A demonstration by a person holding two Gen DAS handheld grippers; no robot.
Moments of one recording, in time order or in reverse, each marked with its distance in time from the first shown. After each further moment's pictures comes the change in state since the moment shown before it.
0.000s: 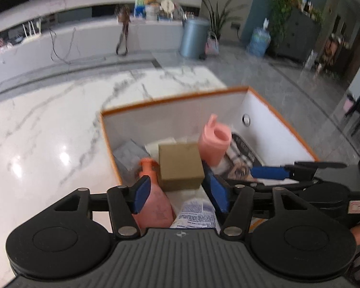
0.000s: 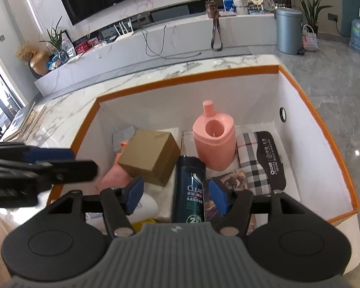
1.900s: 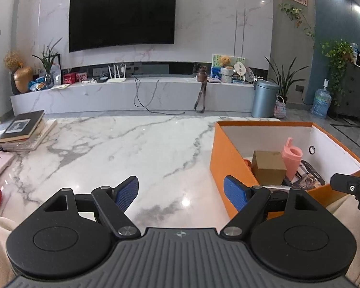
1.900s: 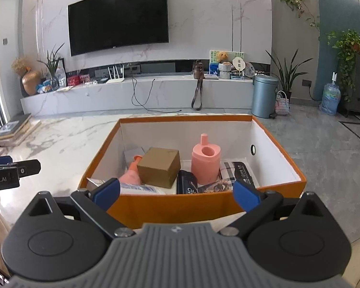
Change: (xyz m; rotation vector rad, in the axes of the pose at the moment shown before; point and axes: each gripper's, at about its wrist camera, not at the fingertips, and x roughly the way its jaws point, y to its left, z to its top) left arm -0.083 0.046 -0.110 -0.112 -0.333 0.341; right arm -0.084 0.065 -0.082 -0.140 -0.309 -0.179
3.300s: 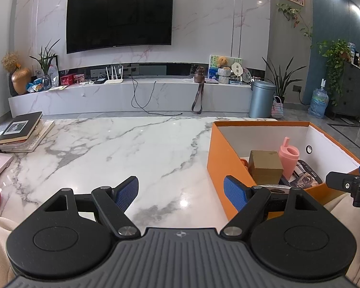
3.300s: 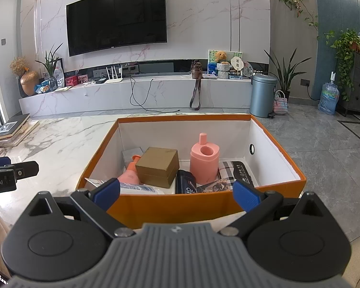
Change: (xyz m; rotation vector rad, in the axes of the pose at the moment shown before) left arm -0.005 -0.001 0.005 0.004 -0.004 -0.006; right arm 0.000 -0.001 0.000 0.011 -0.001 -0.007
